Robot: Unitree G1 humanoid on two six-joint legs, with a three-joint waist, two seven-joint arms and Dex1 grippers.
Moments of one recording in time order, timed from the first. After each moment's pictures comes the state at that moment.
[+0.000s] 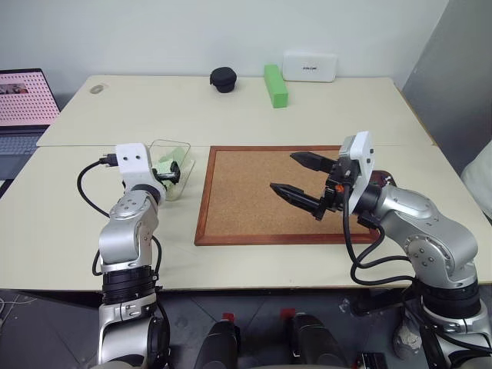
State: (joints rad) left arm -0.49 0.29 0.30 -0.03 -0.16 0.71 -0.01; right arm -0.45 -0.47 0.02 -0.50 0.65 0.73 0.60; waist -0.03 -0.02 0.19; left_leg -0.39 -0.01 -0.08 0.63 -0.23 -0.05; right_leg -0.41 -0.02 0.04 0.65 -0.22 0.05
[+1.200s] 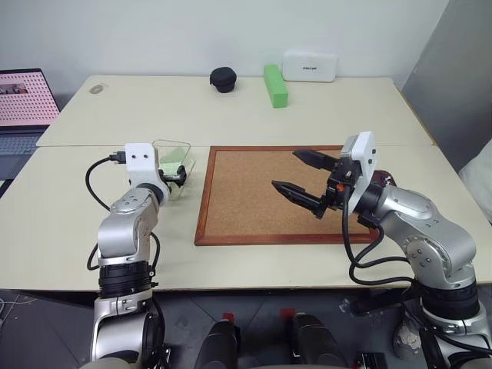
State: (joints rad) left arm -0.52 0.34 0.26 0.01 -0.18 0.79 -0.12; right arm -0.44 -0.46 0.02 -0.50 0.61 0.68 0.61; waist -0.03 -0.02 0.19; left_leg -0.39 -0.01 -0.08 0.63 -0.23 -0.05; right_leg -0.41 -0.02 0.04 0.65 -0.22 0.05
